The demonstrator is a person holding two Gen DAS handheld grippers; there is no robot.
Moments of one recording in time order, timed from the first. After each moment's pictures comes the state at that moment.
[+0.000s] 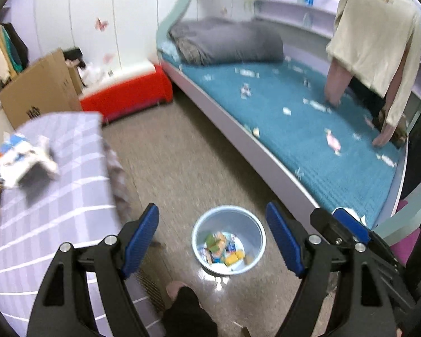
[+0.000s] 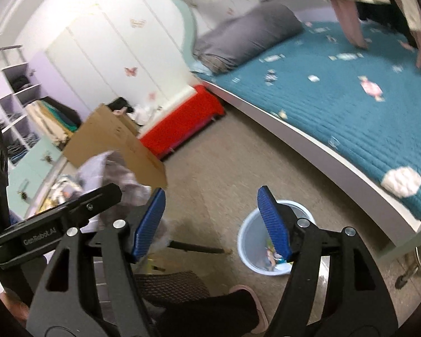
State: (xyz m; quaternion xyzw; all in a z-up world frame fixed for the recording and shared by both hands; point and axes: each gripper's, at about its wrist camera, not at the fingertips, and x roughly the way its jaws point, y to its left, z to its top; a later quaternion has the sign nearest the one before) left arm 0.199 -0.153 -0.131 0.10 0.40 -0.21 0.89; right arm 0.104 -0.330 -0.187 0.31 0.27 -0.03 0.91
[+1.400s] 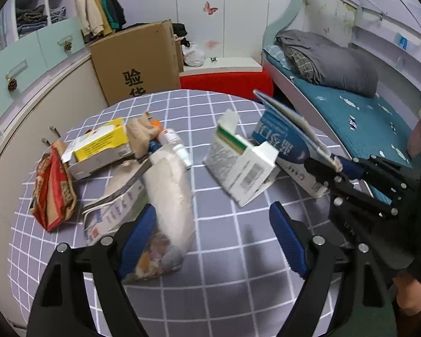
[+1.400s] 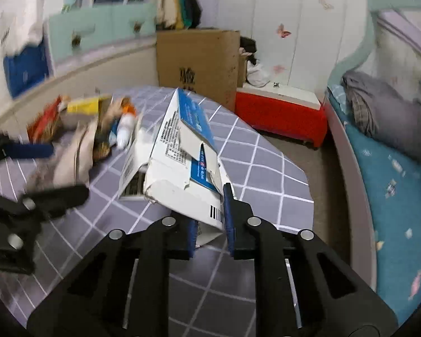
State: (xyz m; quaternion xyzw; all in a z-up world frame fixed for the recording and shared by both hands) left arm 0.296 0.104 -0.100 0.04 0.42 -0.01 0.90; right arm 0.320 -0.055 -0.128 -0.05 0.31 0.20 0.93
